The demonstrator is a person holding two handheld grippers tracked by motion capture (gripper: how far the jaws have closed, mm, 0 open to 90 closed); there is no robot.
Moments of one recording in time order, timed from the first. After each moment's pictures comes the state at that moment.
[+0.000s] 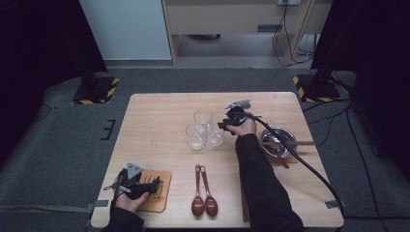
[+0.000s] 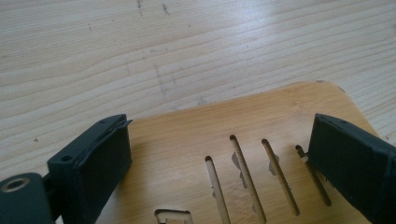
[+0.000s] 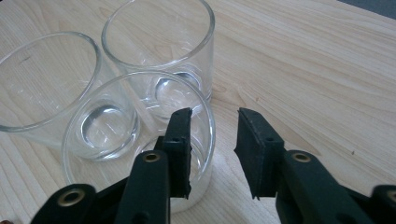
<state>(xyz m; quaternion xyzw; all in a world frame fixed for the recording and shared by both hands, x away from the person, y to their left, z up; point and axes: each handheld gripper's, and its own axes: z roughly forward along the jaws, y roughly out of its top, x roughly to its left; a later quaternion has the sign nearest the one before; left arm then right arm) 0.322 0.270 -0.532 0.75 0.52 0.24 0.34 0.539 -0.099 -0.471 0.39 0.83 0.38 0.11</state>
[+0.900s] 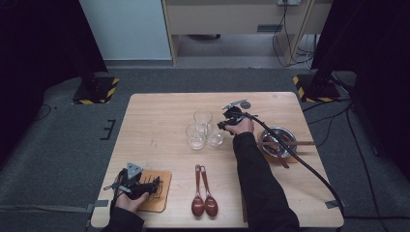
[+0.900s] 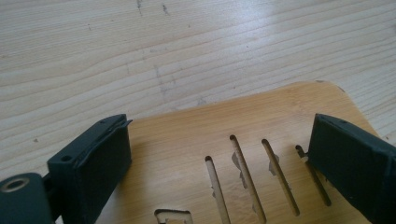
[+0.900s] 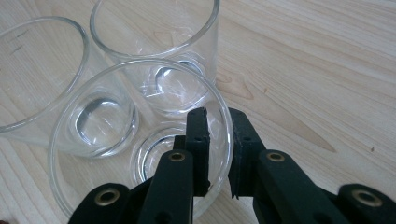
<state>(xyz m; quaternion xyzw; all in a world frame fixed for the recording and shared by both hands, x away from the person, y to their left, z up) 0.322 0.270 -0.532 0.75 0.52 0.24 0.34 0.547 -0.092 -0.479 0.40 0.84 0.36 0.09</state>
